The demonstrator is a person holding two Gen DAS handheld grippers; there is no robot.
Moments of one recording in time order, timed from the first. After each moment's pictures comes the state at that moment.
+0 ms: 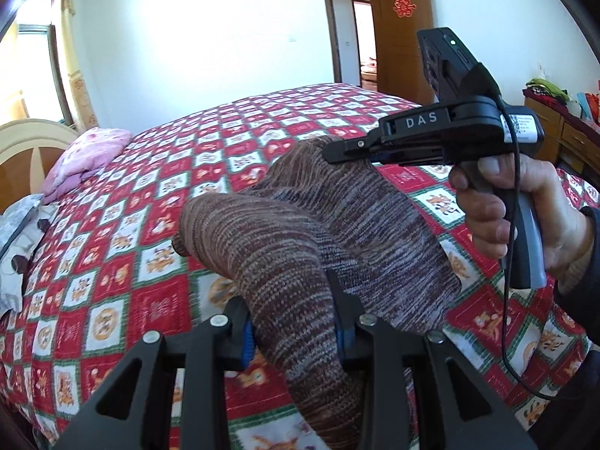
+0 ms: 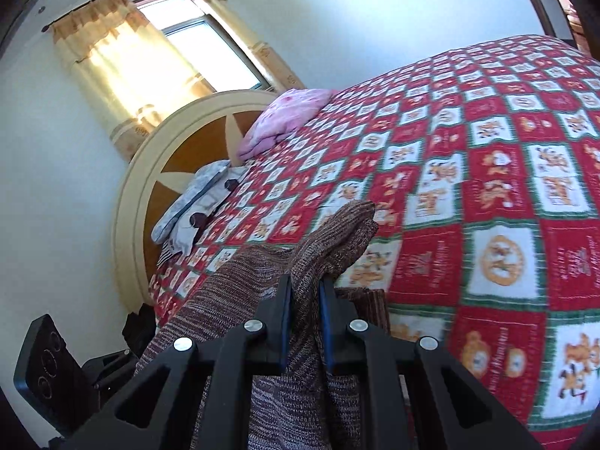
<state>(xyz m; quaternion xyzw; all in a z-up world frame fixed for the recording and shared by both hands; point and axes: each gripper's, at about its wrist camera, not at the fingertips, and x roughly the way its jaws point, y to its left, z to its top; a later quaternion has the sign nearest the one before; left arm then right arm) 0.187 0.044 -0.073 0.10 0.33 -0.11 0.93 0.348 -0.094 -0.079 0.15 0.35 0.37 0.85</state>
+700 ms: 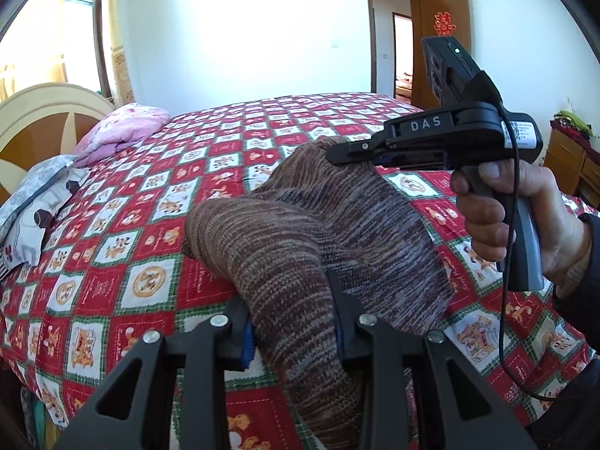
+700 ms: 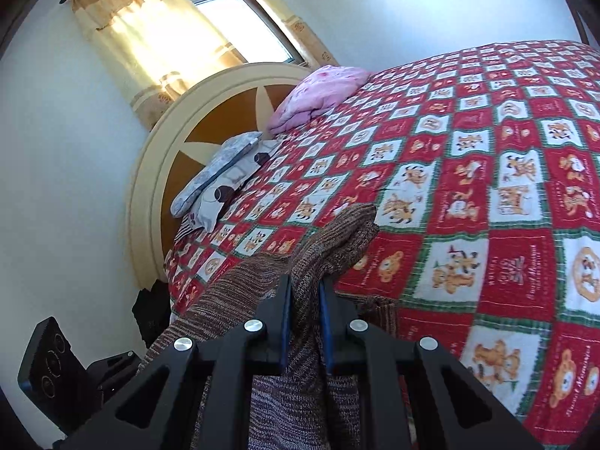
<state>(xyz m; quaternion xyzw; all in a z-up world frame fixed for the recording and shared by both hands) 0.163 0.113 -0.079 0.05 0.32 -0.06 0.94 0.348 -0.004 -0.082 0.12 0.36 0.42 0.82</state>
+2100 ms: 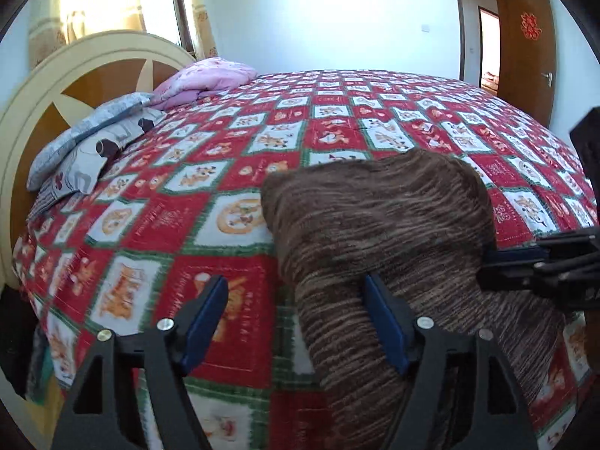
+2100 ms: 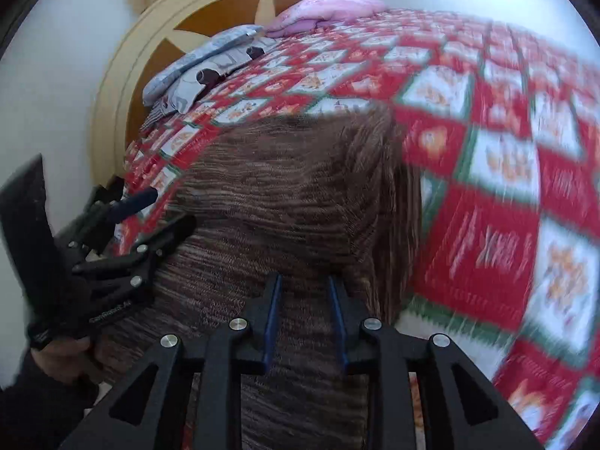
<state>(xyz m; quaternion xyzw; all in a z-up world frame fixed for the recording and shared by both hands) 0.189 0.191 -0.144 0.02 0.35 0.10 0.93 0.291 0.052 -0.173 -0.01 0.46 0.41 0.79</state>
